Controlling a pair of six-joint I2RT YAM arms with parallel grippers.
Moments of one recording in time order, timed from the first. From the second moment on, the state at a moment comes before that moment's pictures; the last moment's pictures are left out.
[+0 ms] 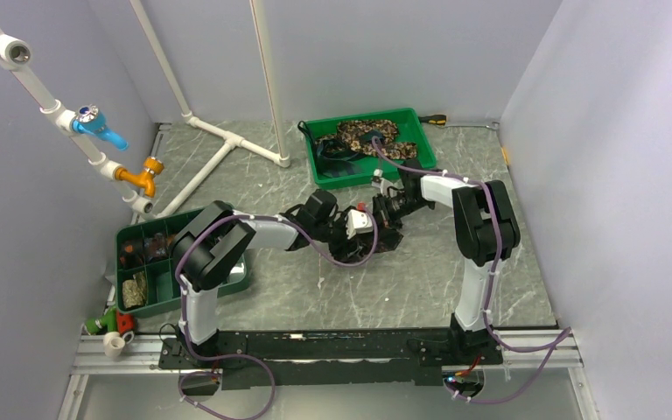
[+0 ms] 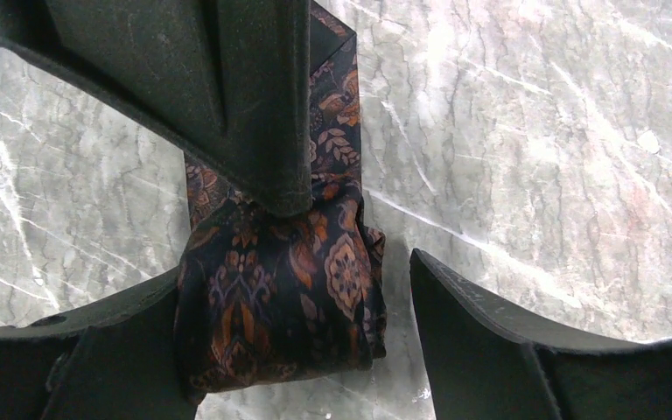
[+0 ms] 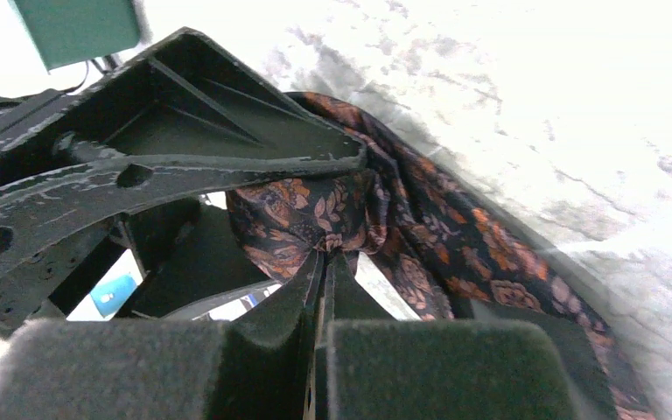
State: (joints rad) left arm -0.76 1.93 1.00 0.25 0.60 0.42; right arm 0.25 1.99 1.22 -0.65 -0.89 0.03
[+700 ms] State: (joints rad) left arm -0.78 1.98 1.06 0.28 0.52 0.36; right arm 0.23 2.01 1.30 -0.71 -0.76 -0.05
